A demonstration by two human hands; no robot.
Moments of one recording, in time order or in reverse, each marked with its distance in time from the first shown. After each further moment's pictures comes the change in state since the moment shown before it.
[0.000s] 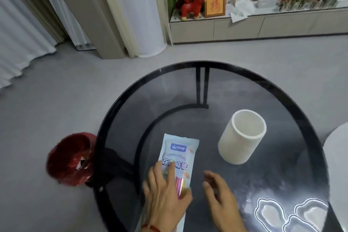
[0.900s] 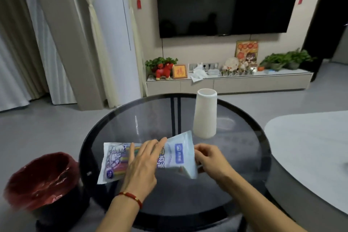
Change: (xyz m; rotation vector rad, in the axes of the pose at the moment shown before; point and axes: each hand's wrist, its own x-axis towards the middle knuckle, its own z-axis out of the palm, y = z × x) left_hand -0.057 -0.074 0.040 0.073 0.406 0.500; right_hand -0.062 0.026 0.007 0.180 0.031 -0.254
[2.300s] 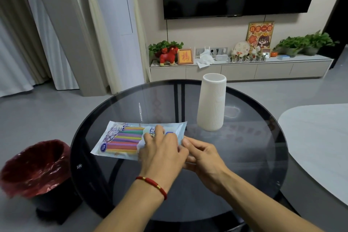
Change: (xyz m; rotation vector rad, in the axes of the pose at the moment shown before) left_hand 0.045 0.071 -0.017 -0.108 -0.056 -0.330; right_hand 0.035 0.026 0.022 0.512 -0.278 -0.030
